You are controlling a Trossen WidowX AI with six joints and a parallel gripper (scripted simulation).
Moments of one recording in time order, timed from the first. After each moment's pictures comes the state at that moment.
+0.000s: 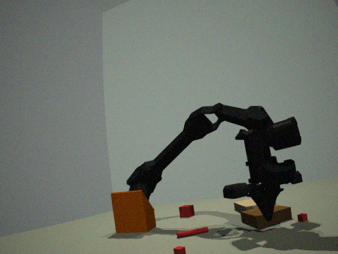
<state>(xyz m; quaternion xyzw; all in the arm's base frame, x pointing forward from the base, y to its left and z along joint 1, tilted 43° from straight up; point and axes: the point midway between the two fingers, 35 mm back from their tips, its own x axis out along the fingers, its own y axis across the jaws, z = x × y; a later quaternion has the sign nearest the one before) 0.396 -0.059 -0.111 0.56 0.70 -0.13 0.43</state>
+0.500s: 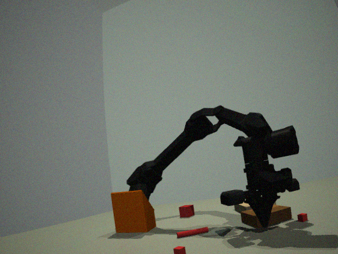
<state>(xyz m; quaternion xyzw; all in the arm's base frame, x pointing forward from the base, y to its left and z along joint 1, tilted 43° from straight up) 0.386 -0.044 -0.118 0.56 0.70 -0.14 0.41</state>
